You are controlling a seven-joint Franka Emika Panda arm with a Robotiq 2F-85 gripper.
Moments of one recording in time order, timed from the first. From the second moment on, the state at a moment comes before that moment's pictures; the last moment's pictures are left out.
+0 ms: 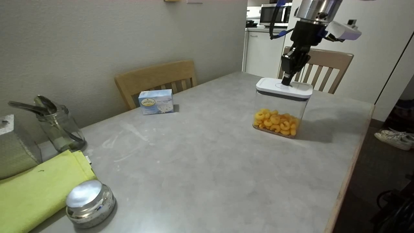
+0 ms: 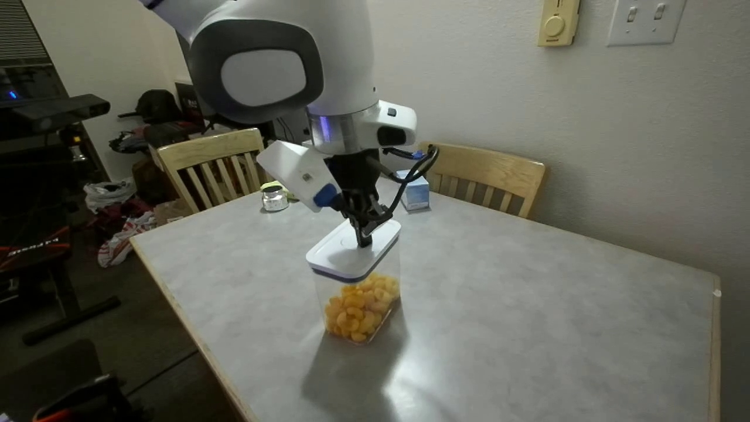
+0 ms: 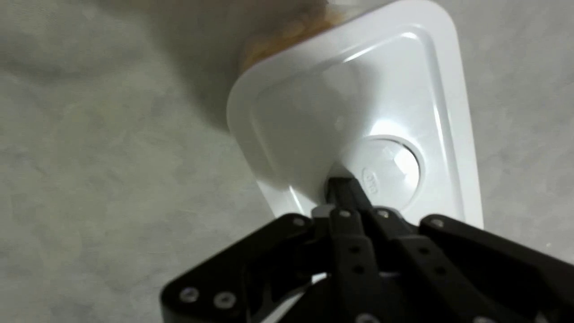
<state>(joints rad) -0.12 0.16 -0.12 -2.26 0.26 2.55 -0.32</state>
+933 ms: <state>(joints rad) -0.12 0.16 -0.09 -2.26 0.33 2.55 -0.31</state>
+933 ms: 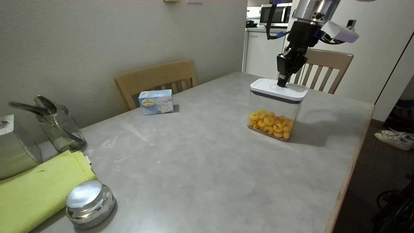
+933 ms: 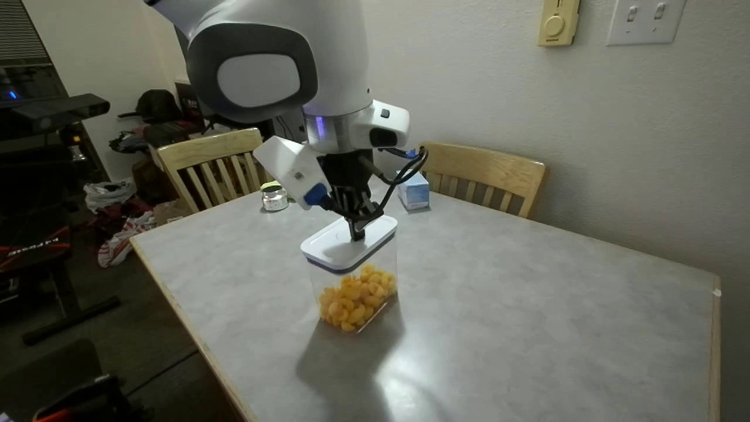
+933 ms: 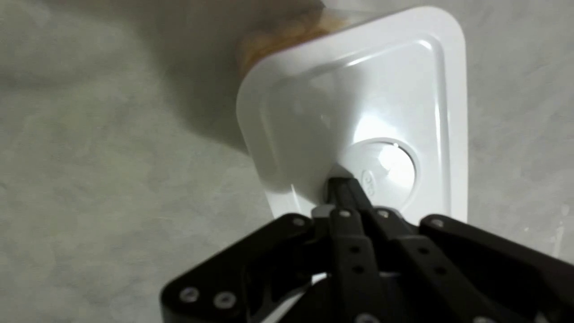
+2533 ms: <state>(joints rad) -0.11 0.16 -0.06 -2.26 0.24 2.55 -0.30</state>
